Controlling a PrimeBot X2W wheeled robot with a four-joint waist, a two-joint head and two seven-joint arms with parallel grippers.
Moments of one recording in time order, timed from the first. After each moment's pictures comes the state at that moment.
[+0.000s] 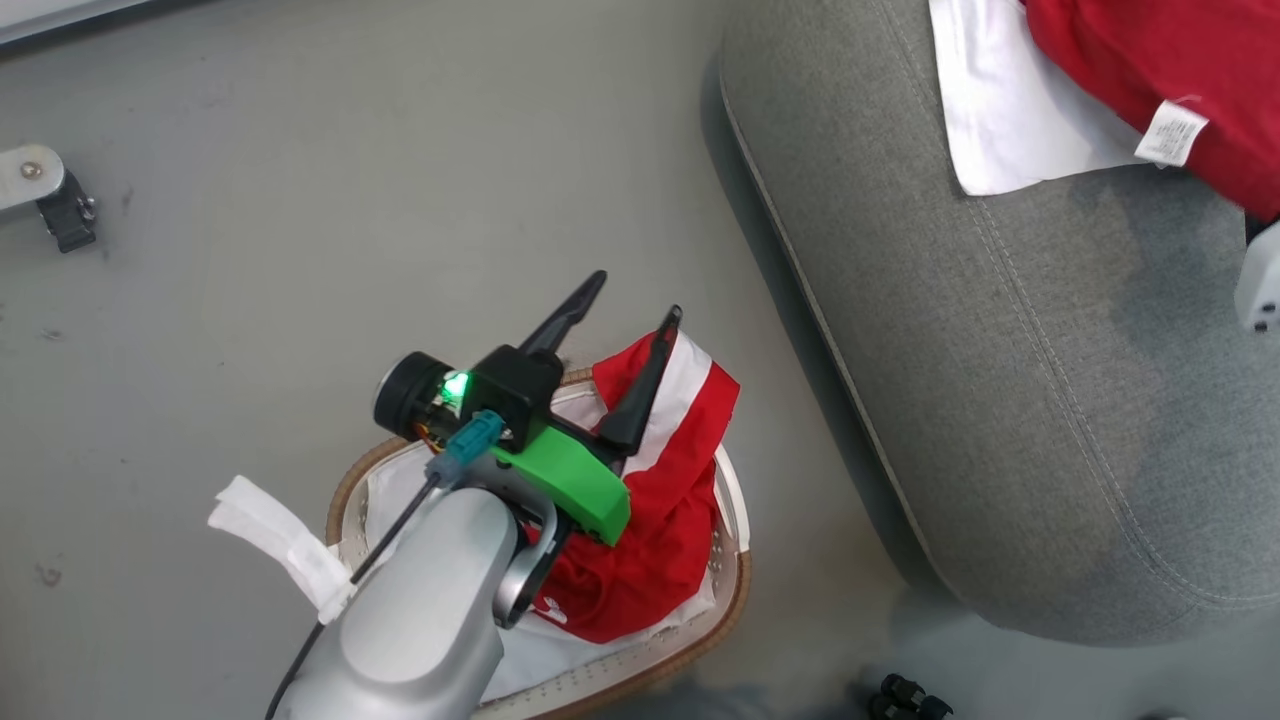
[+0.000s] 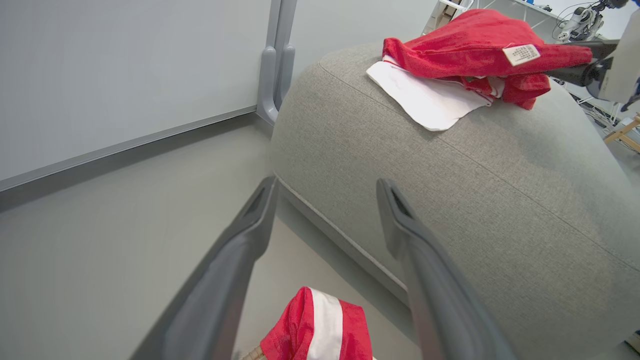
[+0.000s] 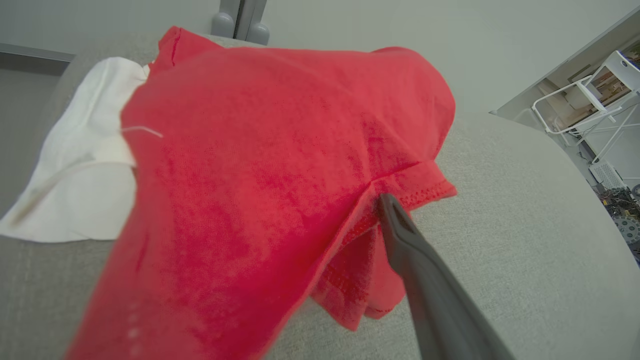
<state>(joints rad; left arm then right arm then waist) -0.55 0.08 -0.64 0.46 -0.36 -0.13 -0.26 -0.87 -0.46 0.04 0.92 0.06 0.13 -0.26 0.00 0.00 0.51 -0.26</state>
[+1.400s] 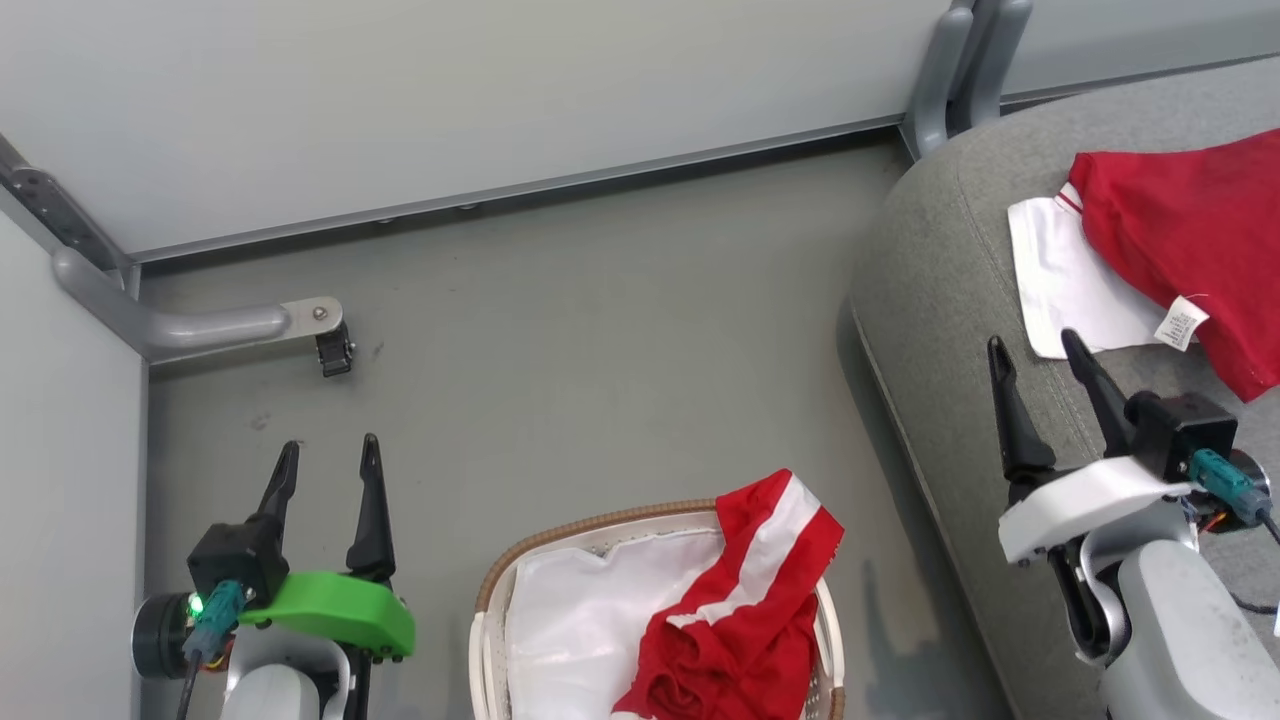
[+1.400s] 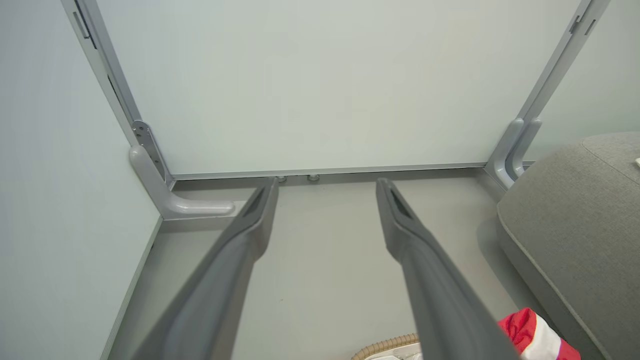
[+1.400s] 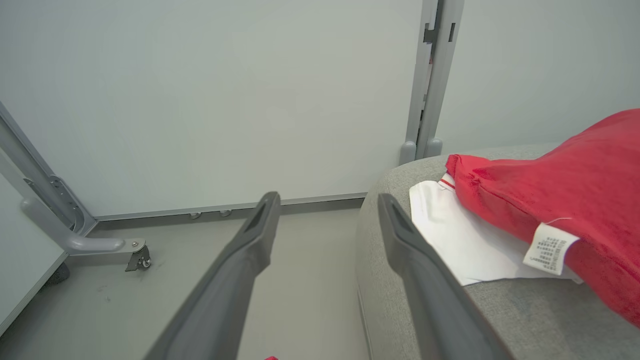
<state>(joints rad) -0.18 0.05 -0.03 0.39 -0.19 -0.10 -0.26 -0.31 -0.14 0.01 0.37 0.24 0.13 -0.26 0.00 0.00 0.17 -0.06</state>
